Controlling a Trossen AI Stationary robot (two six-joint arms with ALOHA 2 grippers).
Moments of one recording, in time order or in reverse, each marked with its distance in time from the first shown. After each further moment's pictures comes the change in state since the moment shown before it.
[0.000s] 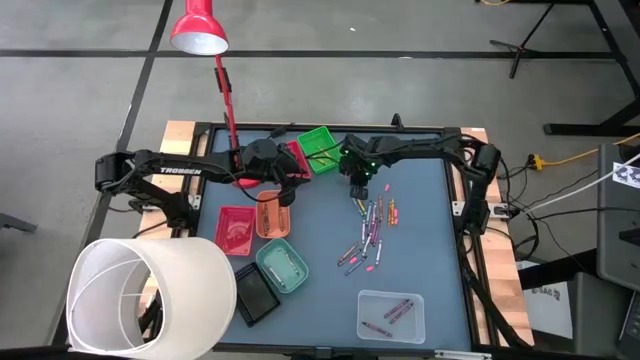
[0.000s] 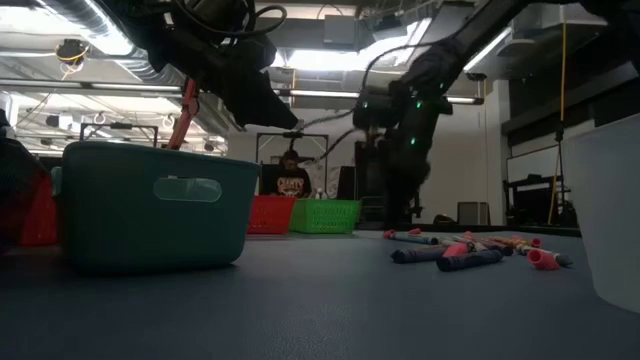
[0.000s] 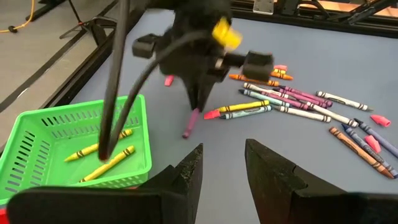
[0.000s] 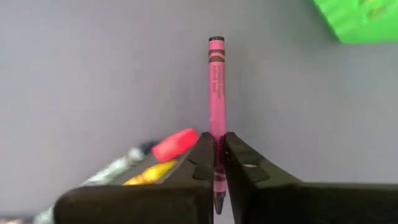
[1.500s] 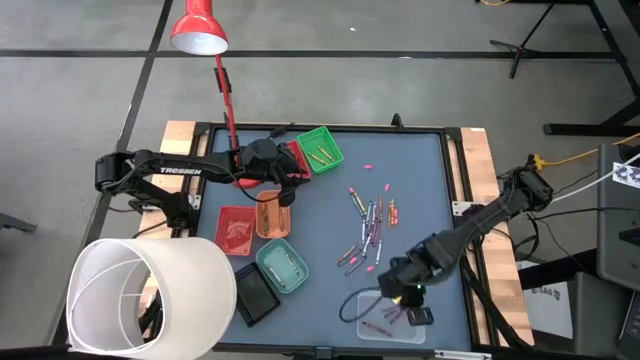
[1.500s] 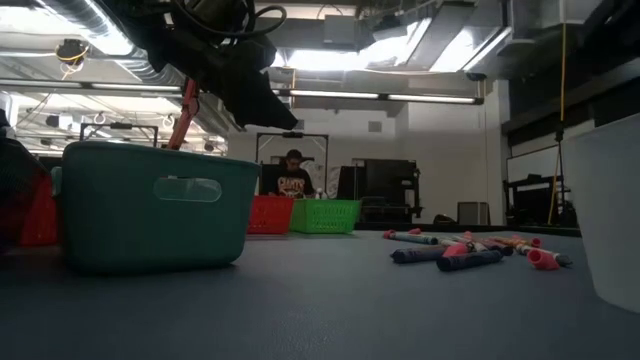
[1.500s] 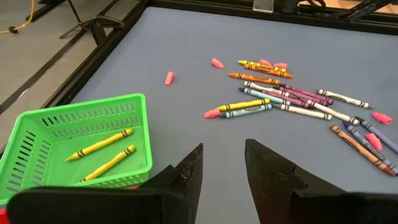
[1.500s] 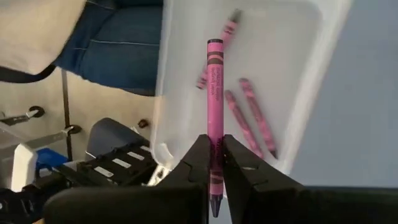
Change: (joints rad) left arm 0.000 0.000 -0.001 -0.004 -0.001 0.008; right arm 1.025 -0.321 0.009 -0.240 -0.227 0.851
